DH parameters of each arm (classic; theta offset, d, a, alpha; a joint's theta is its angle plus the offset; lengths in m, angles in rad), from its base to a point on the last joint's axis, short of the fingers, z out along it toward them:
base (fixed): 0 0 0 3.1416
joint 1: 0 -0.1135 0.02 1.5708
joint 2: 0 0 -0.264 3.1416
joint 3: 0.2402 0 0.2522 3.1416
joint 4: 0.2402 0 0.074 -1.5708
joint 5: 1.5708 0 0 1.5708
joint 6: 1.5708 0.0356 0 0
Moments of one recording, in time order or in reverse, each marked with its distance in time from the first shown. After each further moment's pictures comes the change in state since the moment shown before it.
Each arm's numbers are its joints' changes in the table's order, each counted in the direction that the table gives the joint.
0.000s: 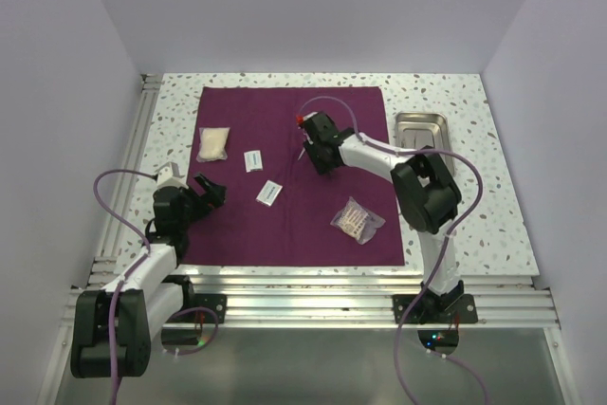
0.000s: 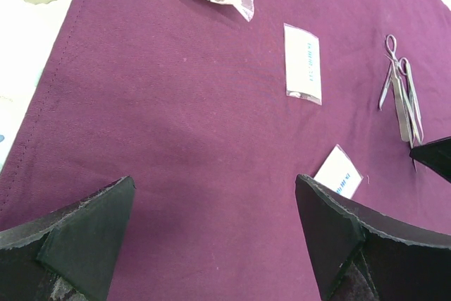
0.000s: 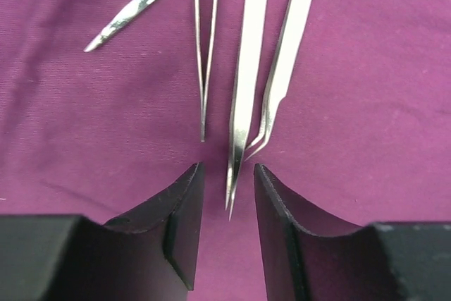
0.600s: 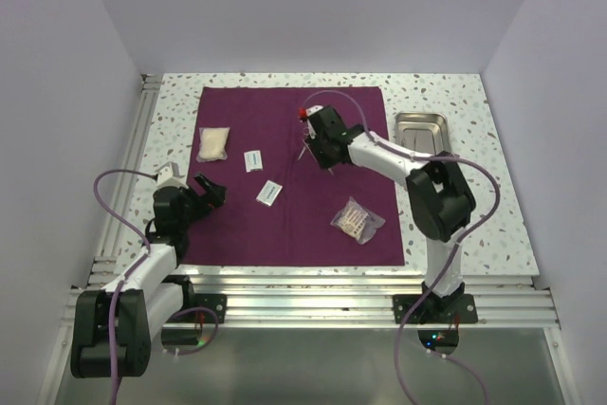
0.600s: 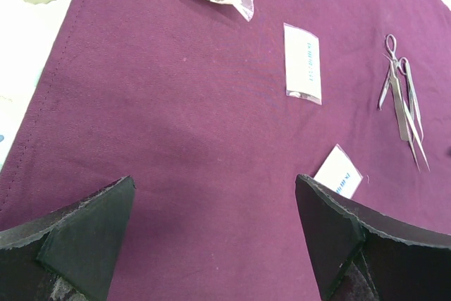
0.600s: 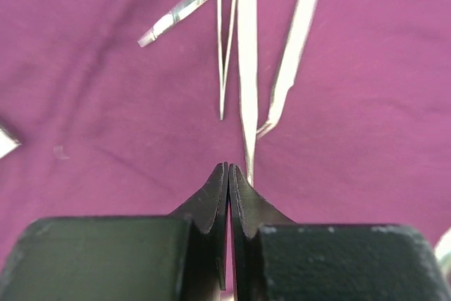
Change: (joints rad) left arm 0.000 0.000 0.000 0.000 0.001 0.000; right arm 0.007 -0.086 -0.036 -0.002 -0.079 0.002
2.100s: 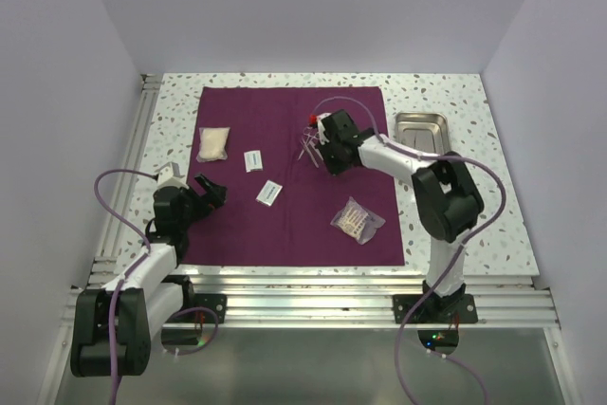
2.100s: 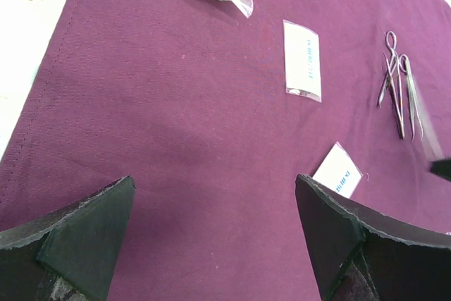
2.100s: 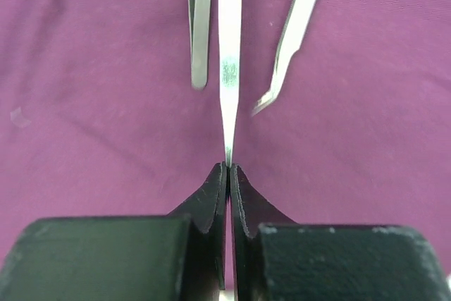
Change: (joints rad) left arm 0.000 0.007 0.000 -0.002 0.008 0.000; right arm 0.062 -0.018 -0.090 -0.026 -0.130 -0.032
